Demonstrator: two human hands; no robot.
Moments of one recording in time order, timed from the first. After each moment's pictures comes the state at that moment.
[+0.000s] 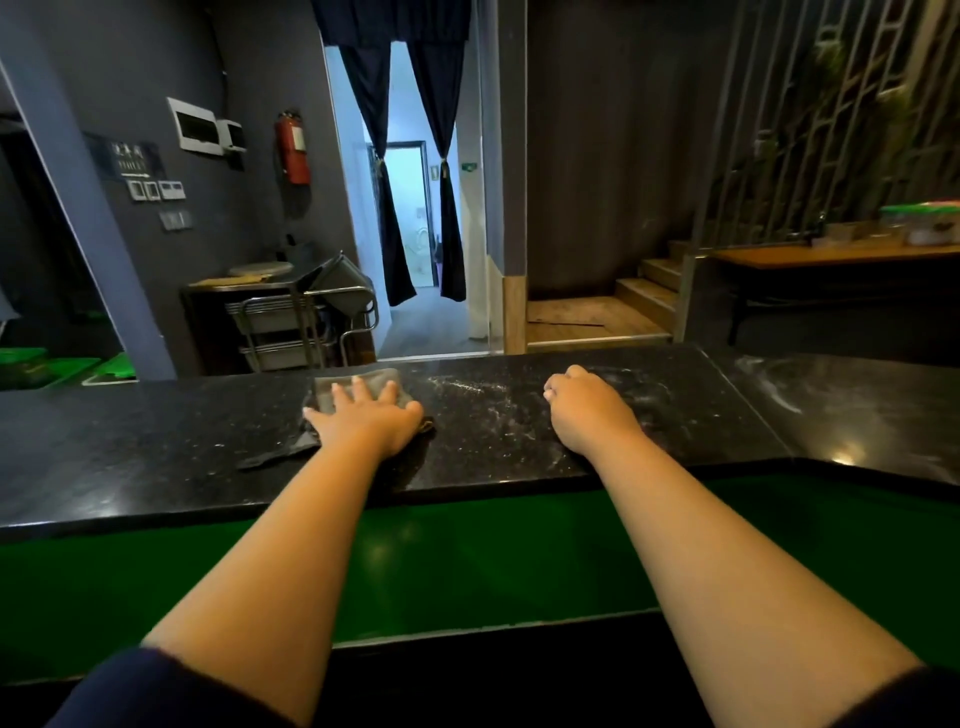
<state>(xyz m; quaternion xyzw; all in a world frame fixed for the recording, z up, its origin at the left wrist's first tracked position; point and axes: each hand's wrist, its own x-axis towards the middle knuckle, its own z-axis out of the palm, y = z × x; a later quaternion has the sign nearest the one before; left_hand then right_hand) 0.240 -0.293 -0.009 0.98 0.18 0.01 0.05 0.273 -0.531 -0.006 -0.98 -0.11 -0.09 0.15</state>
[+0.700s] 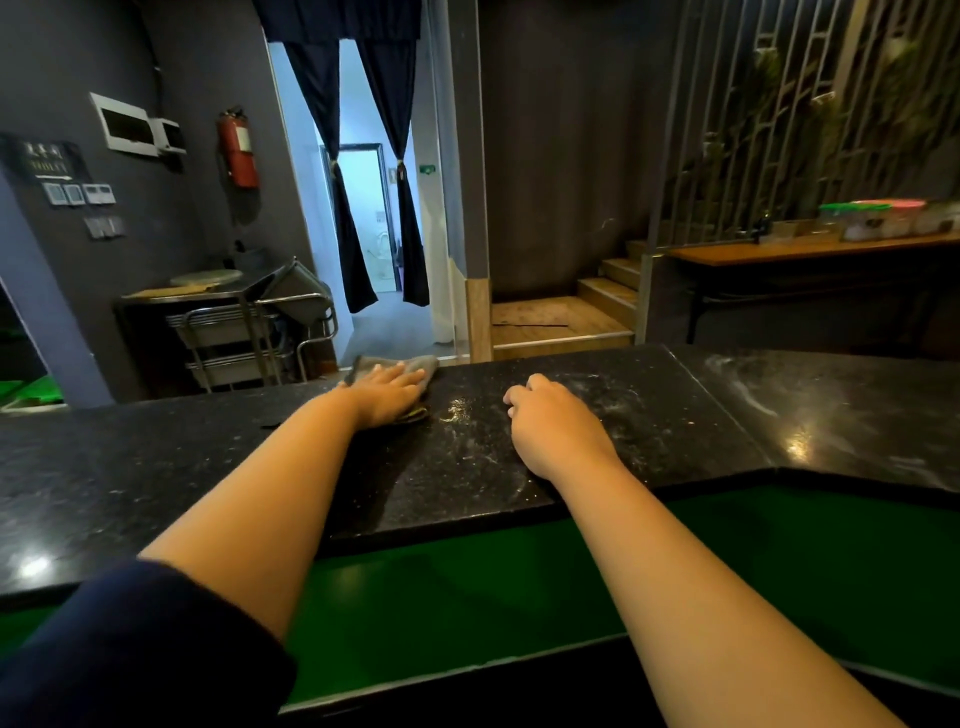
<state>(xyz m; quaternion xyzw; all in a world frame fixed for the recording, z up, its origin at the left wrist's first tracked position) 0.338 -0.314 0.002 1.00 -0.06 -0.07 0.02 0.275 -0.530 -0.008 -0.98 -0.12 -0.11 0.13</state>
